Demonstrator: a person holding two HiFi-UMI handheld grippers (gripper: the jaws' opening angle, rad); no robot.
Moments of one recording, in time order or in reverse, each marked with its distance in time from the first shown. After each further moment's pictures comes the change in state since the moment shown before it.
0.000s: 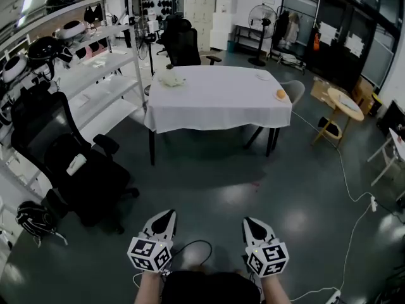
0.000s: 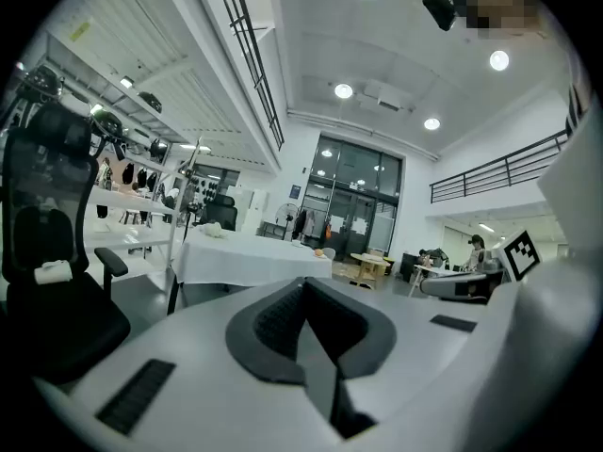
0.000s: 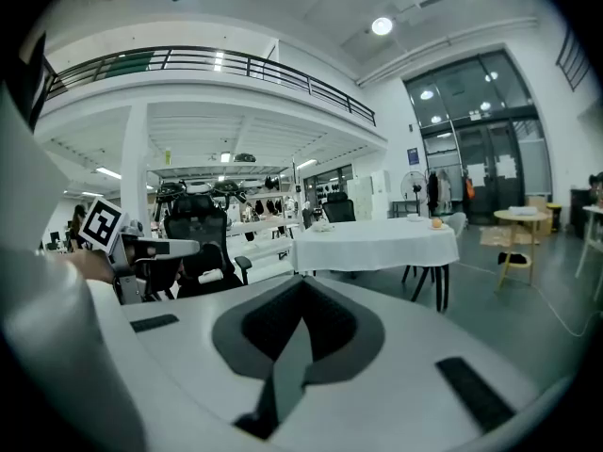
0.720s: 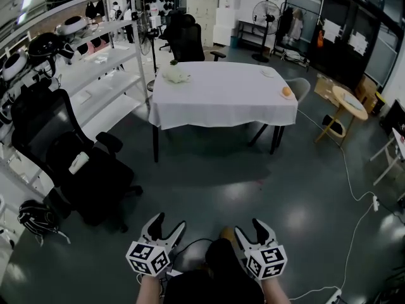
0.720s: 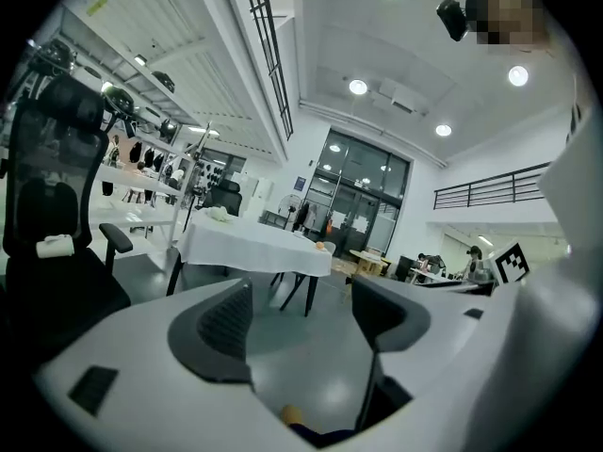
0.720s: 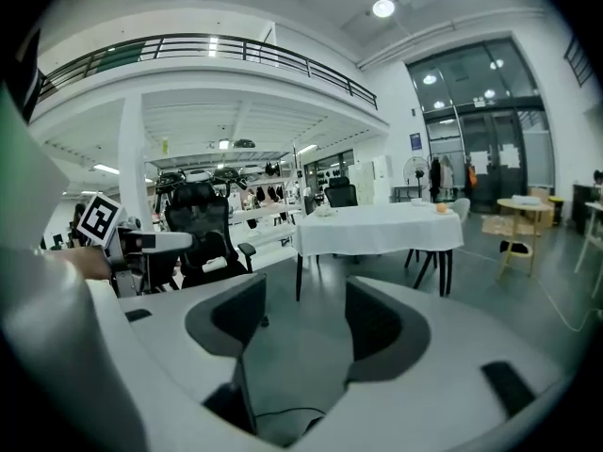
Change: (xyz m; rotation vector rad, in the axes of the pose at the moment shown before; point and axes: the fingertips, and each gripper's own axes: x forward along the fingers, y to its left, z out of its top) left arm -0.014 0.033 -0.022 -0.094 0.049 -0.006; right arm 0.024 0.022 -0.024 0.012 0.083 0.009
